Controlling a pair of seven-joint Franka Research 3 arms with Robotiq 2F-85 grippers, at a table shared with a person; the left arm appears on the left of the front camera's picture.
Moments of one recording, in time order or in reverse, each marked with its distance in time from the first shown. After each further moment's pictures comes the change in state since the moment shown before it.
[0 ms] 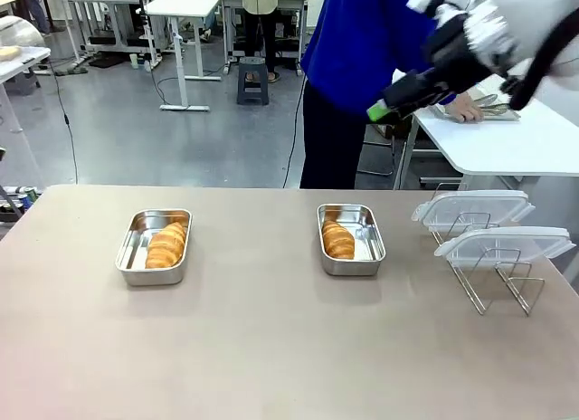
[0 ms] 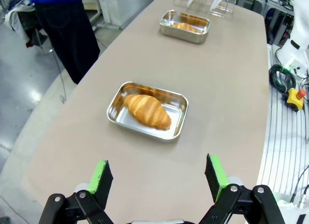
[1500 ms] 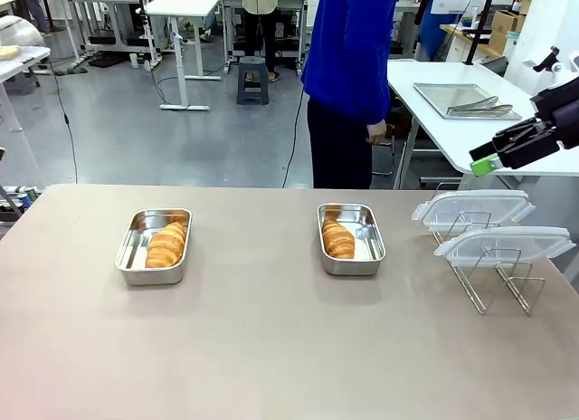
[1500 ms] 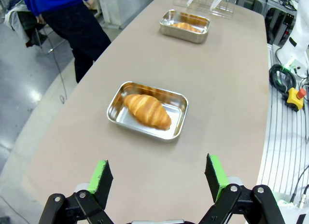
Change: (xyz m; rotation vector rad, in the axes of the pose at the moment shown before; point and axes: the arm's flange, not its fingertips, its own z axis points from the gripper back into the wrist) left arm 0.000 0.000 0.000 0.000 0.001 0.000; right arm -0.124 -0.104 0.054 0.242 -0.012 0.255
